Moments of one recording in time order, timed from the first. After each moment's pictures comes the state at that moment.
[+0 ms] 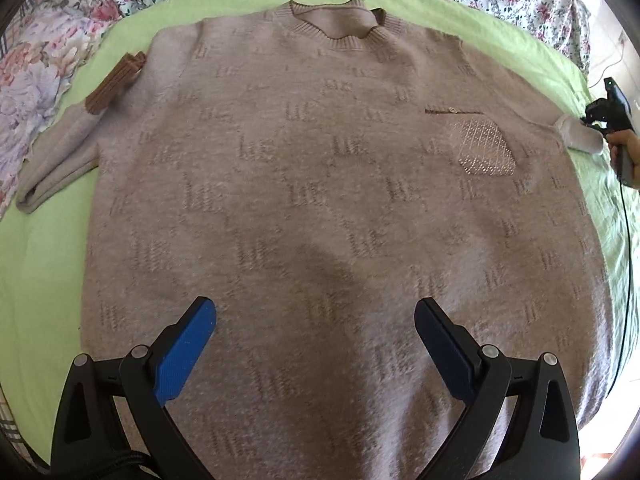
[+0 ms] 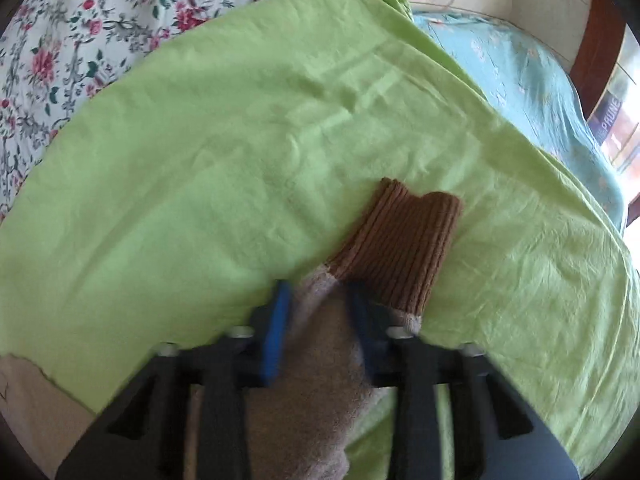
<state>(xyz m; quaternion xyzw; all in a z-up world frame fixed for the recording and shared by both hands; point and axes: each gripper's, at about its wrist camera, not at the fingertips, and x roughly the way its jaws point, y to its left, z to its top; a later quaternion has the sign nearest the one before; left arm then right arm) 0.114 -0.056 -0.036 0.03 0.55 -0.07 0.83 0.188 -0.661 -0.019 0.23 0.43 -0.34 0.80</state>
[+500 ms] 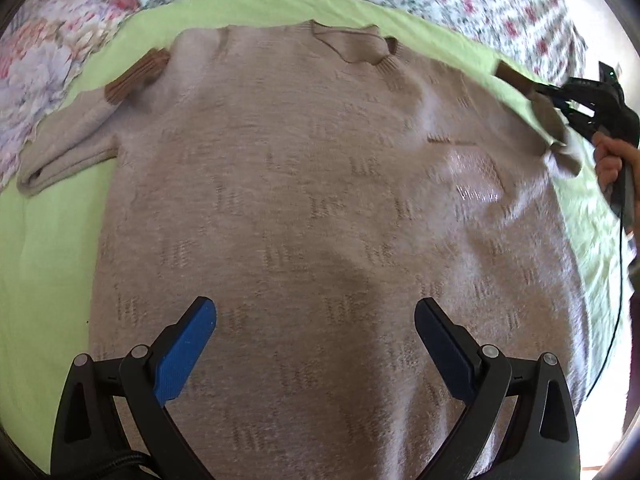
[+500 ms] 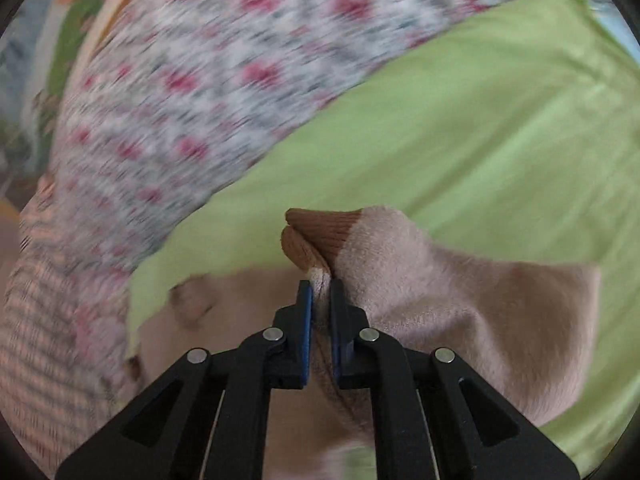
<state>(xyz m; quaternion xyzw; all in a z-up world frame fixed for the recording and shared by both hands) 0.105 -0.017 -0.021 -0.03 0.53 -0.08 0.84 0.211 -0.430 0.026 0.31 0.36 0.04 0.88</state>
